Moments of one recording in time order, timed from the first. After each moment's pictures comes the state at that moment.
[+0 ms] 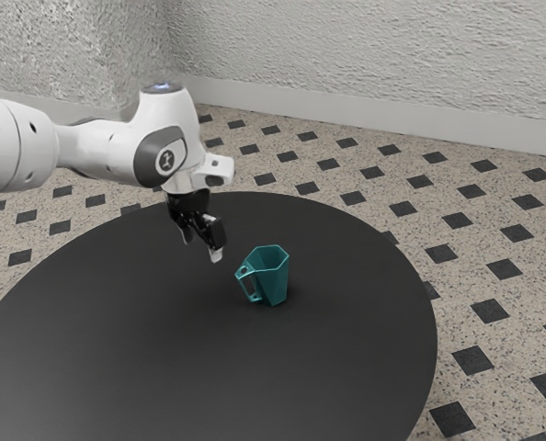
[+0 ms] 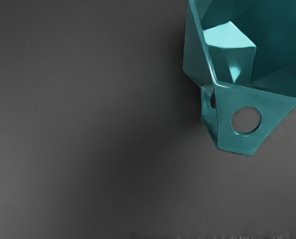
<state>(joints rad) -0.22 0.25 0.21 -1.88 -0.09 2.12 0.35</state>
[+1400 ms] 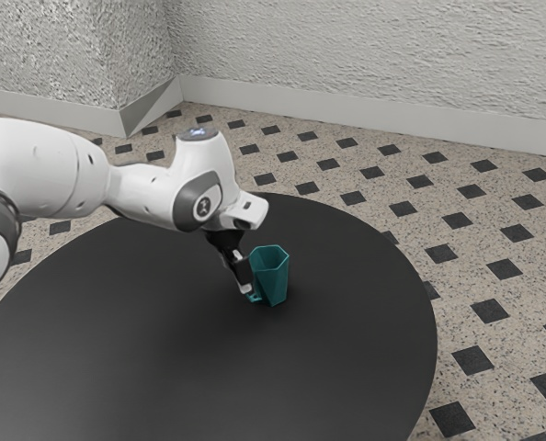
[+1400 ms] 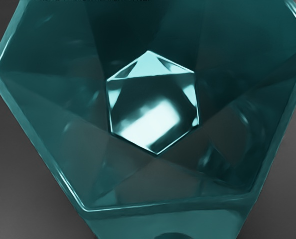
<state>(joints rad) -0.29 0.39 0.21 -1.89 -0.14 2.33 0.62</state>
